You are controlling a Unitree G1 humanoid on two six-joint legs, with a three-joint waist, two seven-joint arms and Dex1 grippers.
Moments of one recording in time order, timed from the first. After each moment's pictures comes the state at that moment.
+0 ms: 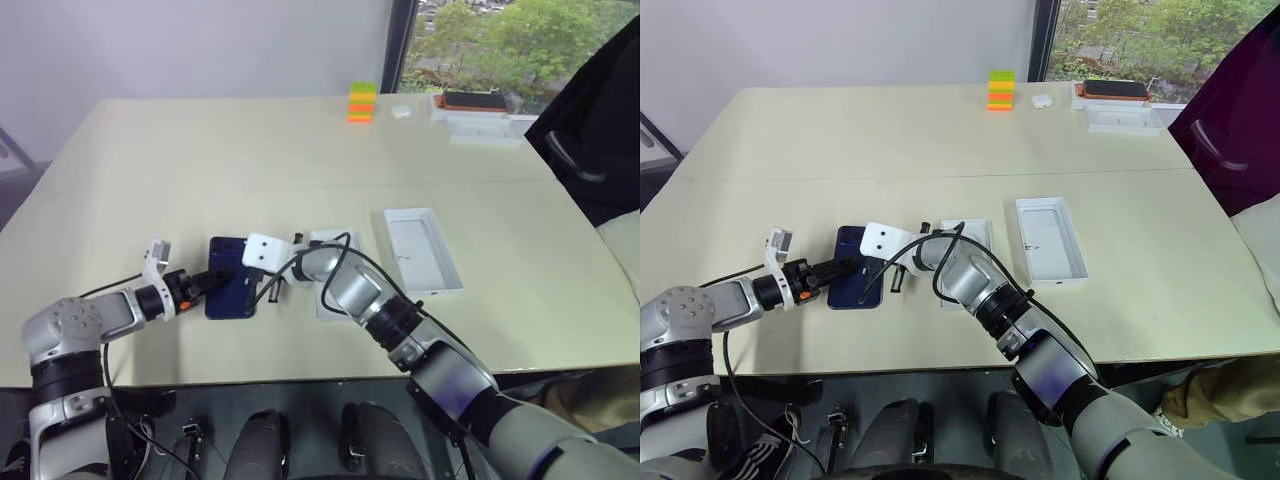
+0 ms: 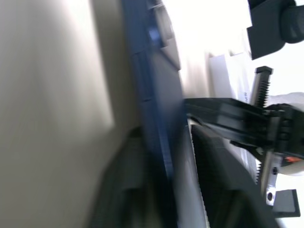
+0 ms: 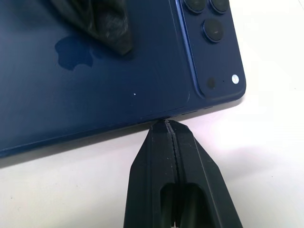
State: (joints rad) left arm -0.40 0.52 0.48 0.25 -0.82 1.33 -0.68; right arm -0.86 0.01 0.55 0.50 -0.30 0.39 0.71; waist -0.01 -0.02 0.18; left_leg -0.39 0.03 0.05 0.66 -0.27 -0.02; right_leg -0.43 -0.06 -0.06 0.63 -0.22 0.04
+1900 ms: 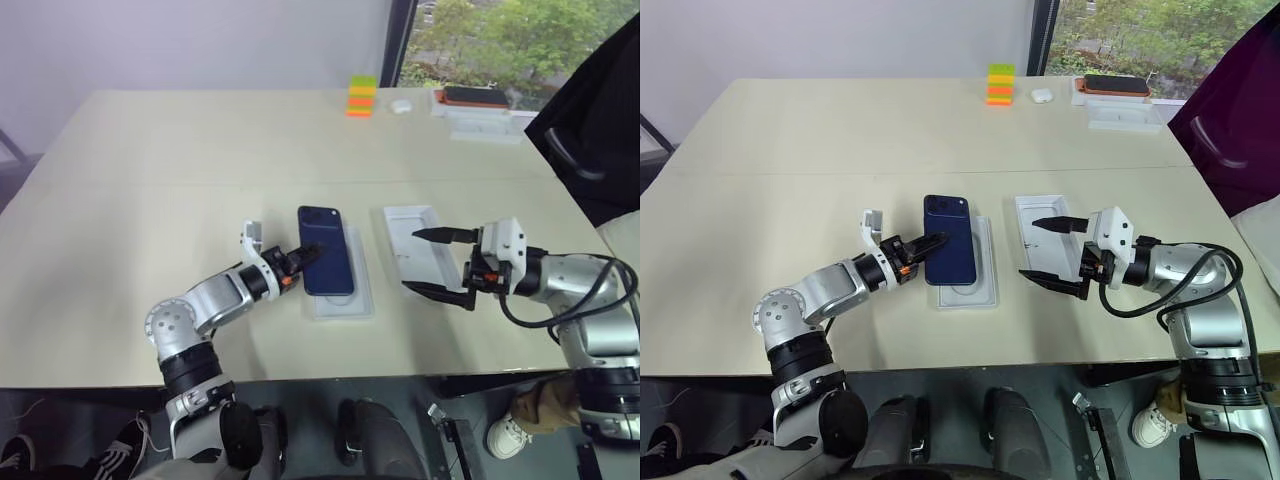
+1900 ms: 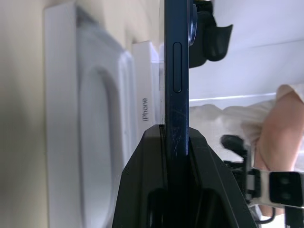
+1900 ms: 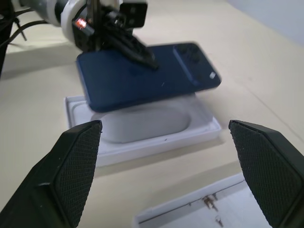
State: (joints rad) left arm -0.52 -0.12 0.60 0.01 -1.24 1.42 0.16; right arm -0.30 -0.69 -0.14 -0.04 0.39 0.11 1.24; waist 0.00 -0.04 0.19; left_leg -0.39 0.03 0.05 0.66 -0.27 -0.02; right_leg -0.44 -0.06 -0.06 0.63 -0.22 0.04
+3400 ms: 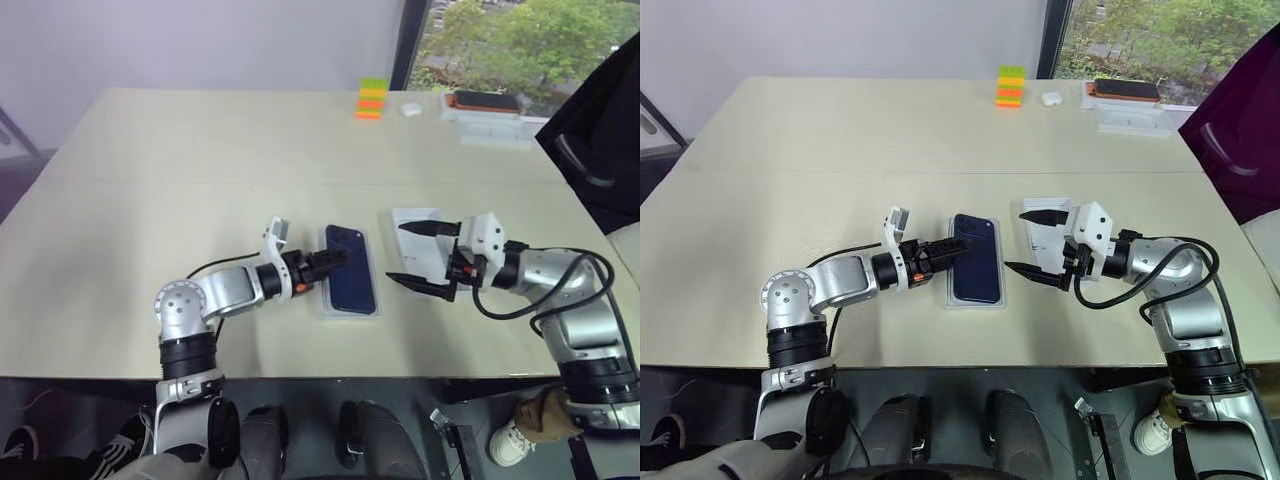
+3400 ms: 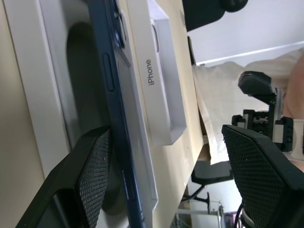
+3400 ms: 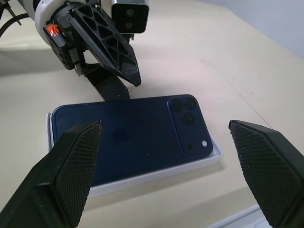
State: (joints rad) left arm -0.53 0.03 0.37 0.03 -1.34 1.41 0.19; right arm -0.36 -0.68 -0.03 -0.03 0.36 0.08 1.14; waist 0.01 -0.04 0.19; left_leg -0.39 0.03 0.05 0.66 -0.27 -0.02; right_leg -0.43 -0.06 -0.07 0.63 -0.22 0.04
